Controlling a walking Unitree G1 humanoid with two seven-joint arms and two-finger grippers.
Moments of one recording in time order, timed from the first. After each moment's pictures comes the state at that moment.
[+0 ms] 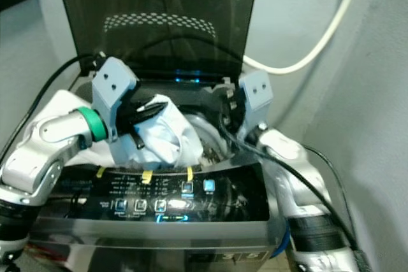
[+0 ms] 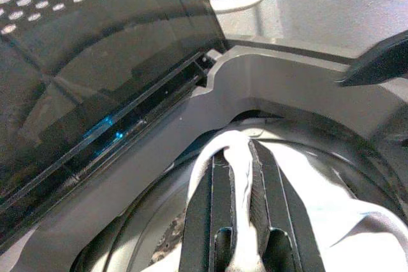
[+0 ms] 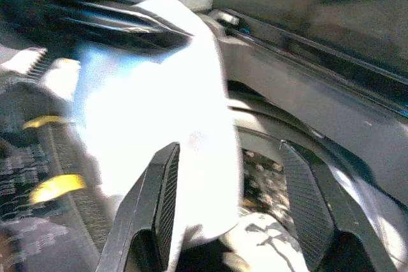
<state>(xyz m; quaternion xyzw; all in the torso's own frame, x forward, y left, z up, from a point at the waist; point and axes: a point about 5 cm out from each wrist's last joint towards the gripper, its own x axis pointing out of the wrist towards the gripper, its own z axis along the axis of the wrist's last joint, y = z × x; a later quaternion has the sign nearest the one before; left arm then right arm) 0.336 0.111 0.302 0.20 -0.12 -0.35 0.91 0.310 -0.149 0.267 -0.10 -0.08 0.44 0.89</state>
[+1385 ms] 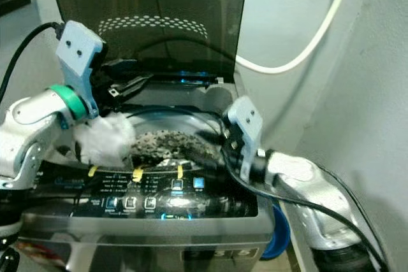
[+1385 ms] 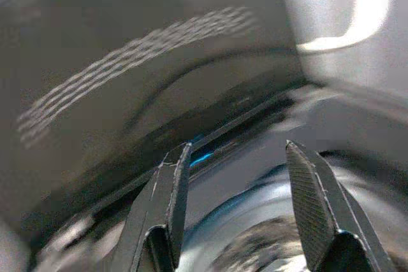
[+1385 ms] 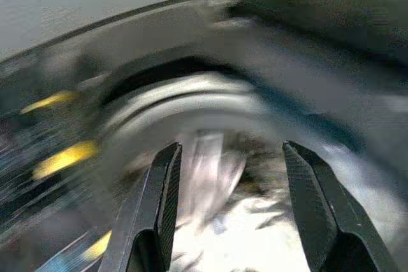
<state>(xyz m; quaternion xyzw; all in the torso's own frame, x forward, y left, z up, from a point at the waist) 0.348 0.156 0.324 0.13 -0.16 -0.15 0.97 0.318 -0.141 0.261 -0.08 -0.07 0.36 0.92</state>
